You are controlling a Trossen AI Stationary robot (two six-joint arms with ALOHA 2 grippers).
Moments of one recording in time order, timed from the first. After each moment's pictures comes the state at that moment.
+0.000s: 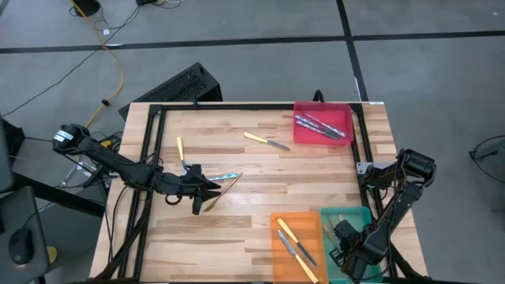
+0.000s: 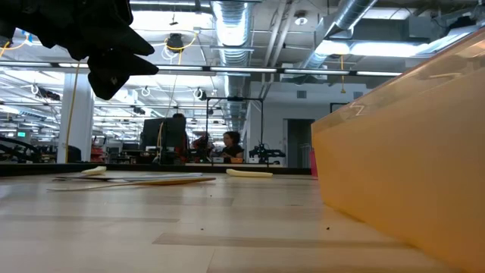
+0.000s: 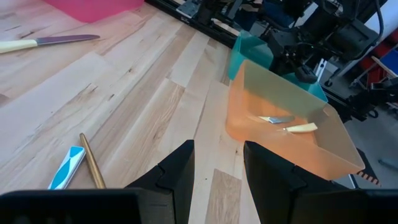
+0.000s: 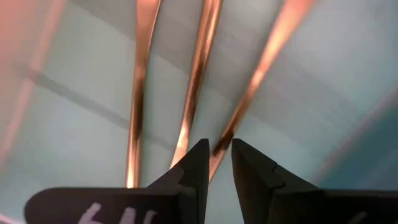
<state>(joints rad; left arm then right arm) -0.37 1.02 0.40 0.23 -0.37 -0.64 1.08 1.72 1.01 -0.90 -0.08 2.07</state>
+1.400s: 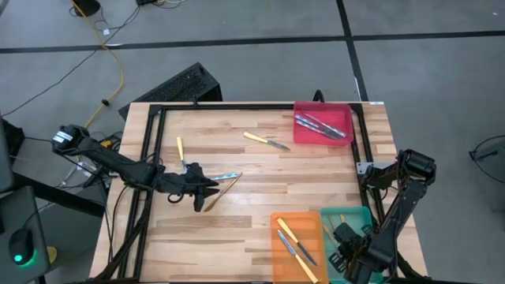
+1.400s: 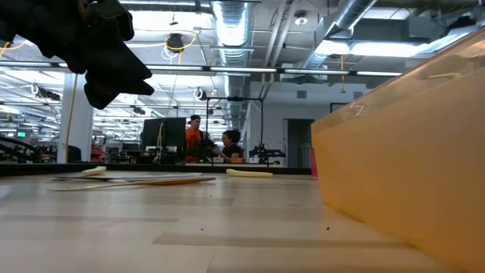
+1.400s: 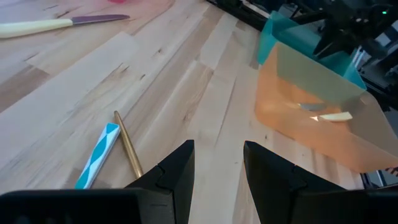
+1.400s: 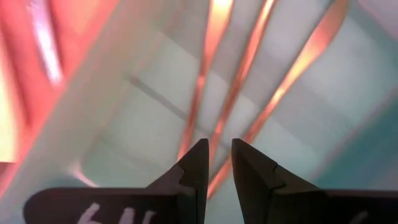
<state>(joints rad) -0.34 1.02 0.40 0.12 -0.38 -0.67 1.08 1.72 1.20 -1.08 0.07 2.00</state>
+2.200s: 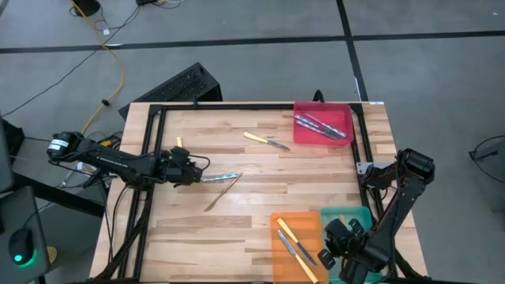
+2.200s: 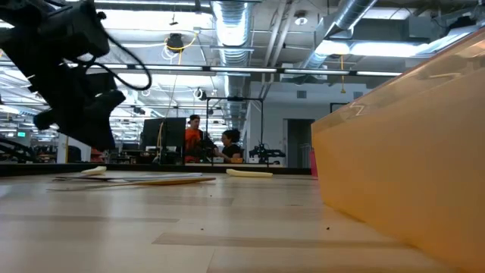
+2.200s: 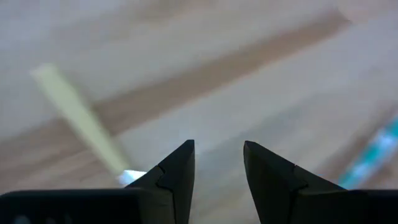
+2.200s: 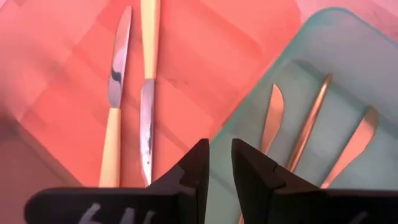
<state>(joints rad) -0.12 1.02 0.40 -0.60 -0.67 -1.12 1.03 1.72 1.27 -1.11 0.40 1.92</state>
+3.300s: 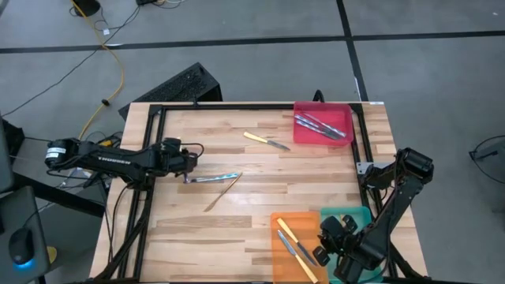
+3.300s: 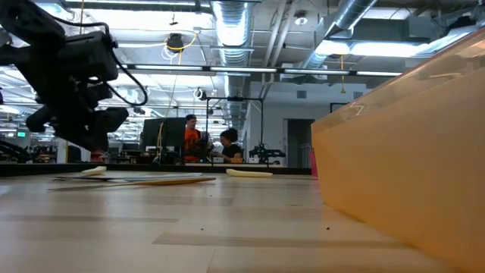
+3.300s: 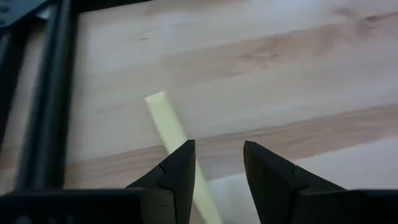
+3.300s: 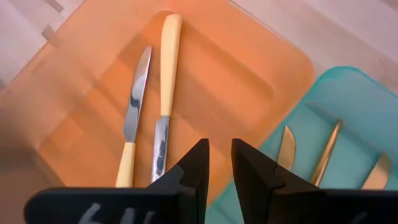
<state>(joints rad) 0.11 1.02 0.35 -0.61 -0.80 -1.15 0.99 1.72 1.27 -1.10 0.50 1.85</state>
